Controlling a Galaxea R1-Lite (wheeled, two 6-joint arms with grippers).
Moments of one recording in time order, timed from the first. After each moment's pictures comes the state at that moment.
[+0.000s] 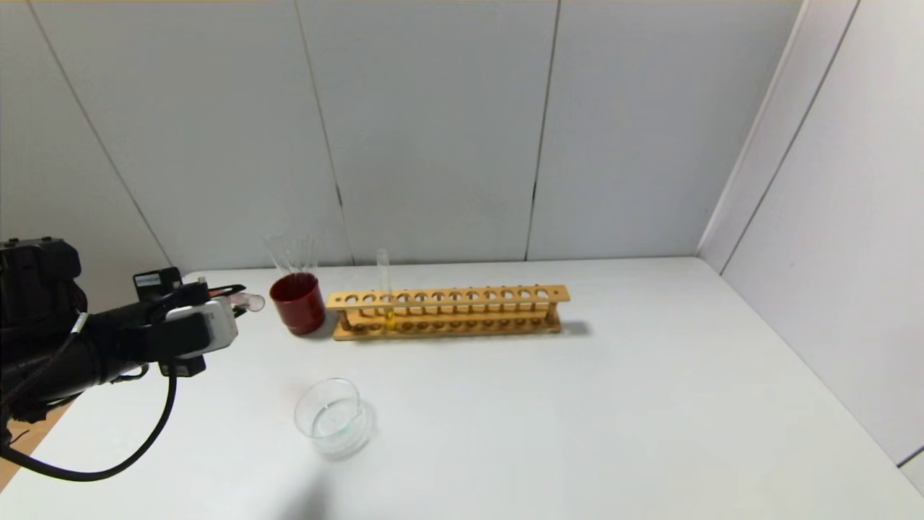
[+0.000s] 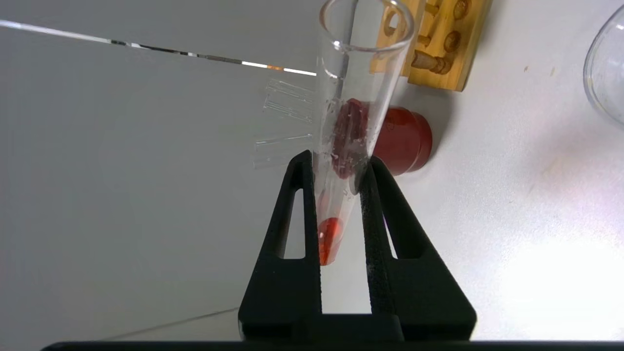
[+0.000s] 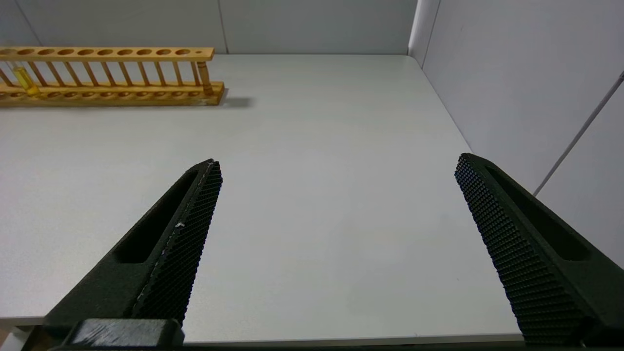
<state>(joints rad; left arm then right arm) 0.07 1.54 -0.52 -0.72 -0.44 1.38 0.00 0.00 0.00 0.00 0.01 0.00</state>
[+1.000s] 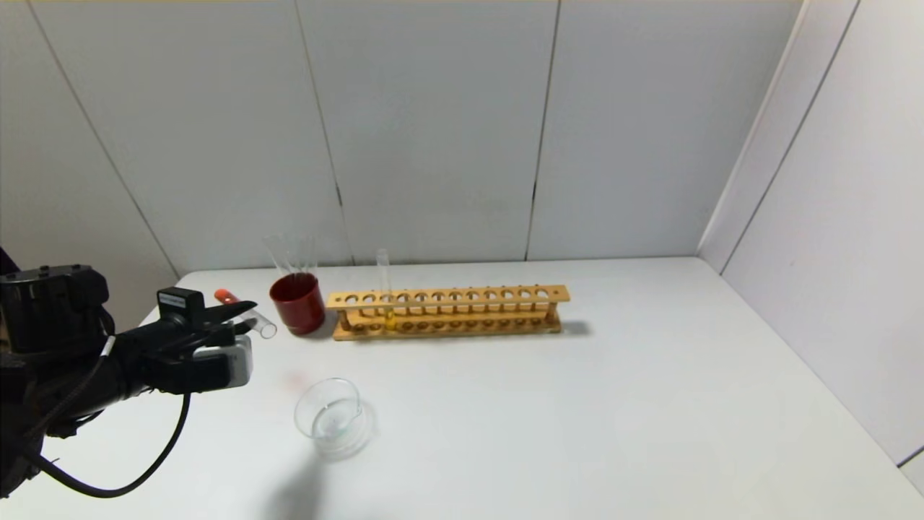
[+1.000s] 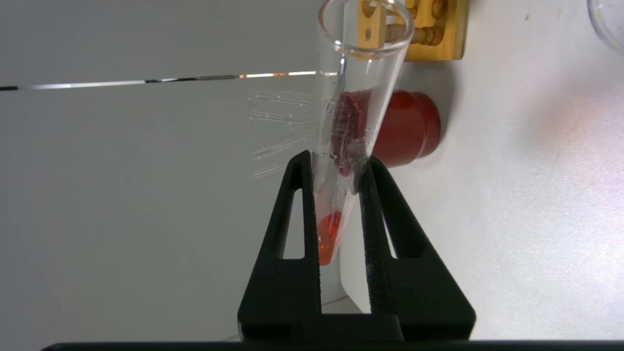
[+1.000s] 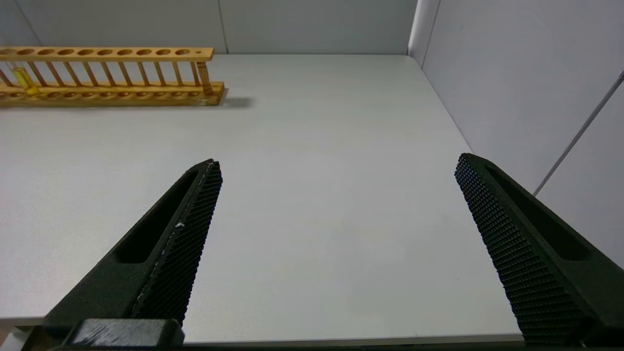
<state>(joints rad) 0.07 1.65 -0.42 -0.92 -0.44 1.59 0.00 0.00 0.00 0.00 0.01 0.00</state>
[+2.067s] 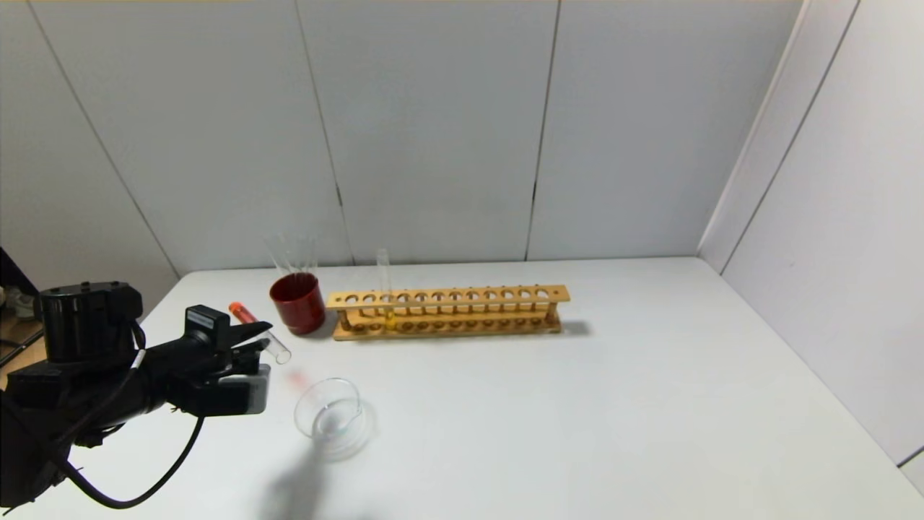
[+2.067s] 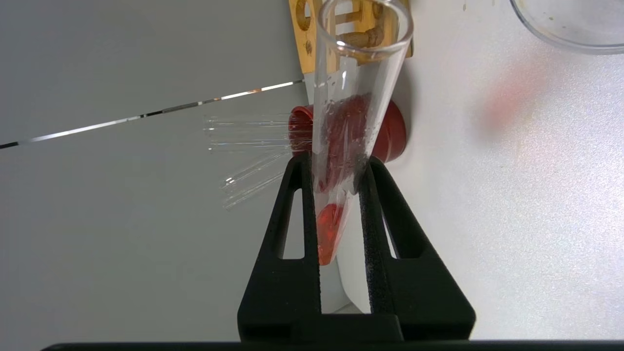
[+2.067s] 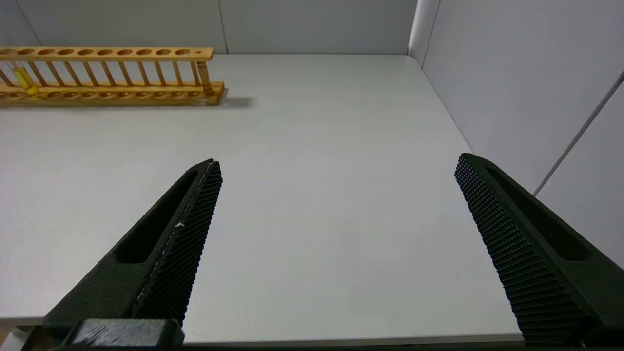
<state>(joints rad) 0.03 1.72 -0.40 -0.93 -0.39 1.73 0.00 0.00 0.00 0.00 0.01 0.00</state>
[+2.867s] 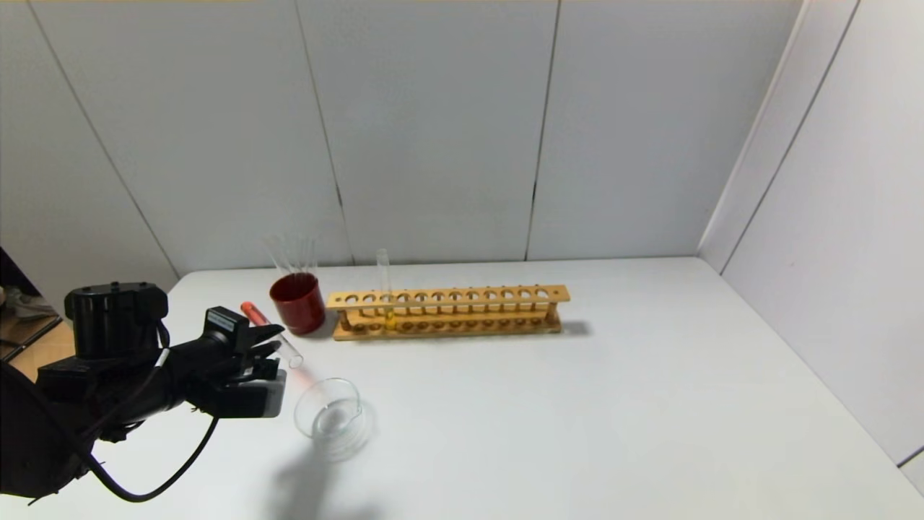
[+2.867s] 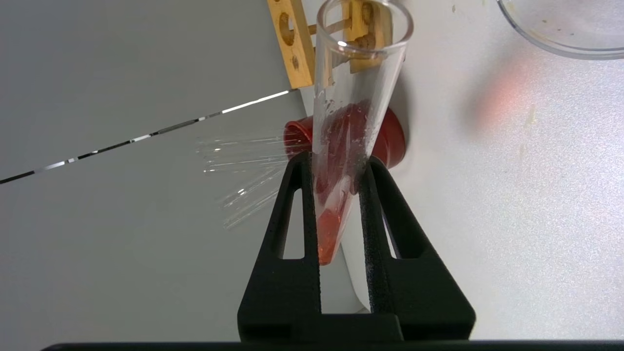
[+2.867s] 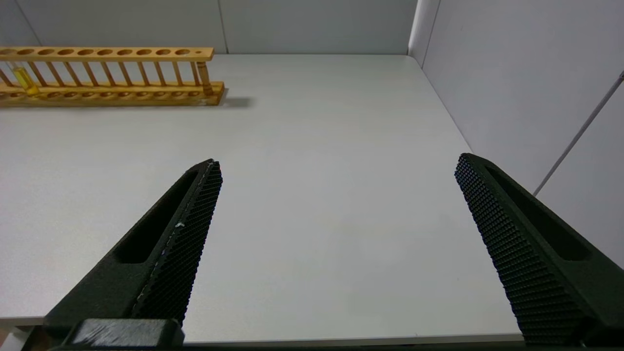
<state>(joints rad) -0.02 1.77 -0.43 -0.93 -0.35 1.78 0.00 0.00 0.00 0.00 0.01 0.00</state>
